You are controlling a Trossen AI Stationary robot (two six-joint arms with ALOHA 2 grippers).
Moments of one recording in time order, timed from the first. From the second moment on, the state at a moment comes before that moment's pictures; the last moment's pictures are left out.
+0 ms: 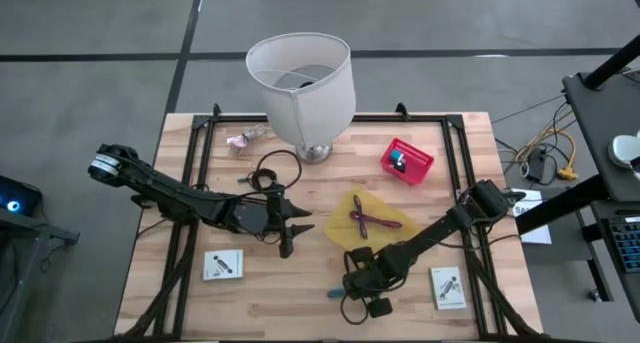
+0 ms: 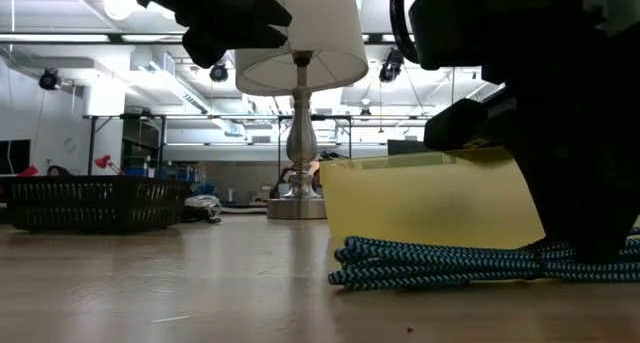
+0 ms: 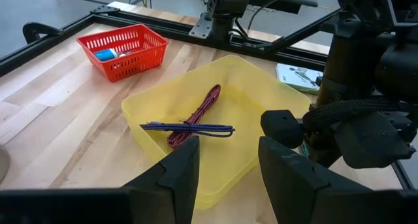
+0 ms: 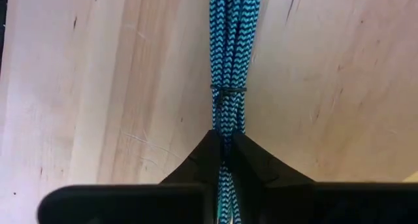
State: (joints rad) left arm -0.33 1.32 0.78 0.17 -0.44 -0.36; right arm 0.53 2.01 1.31 -0.60 -0.09 0.33
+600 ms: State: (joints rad) left arm -0.33 1.32 0.78 0.17 -0.44 -0.36; right arm 0.53 1.98 1.35 -0.60 -0.12 0.33
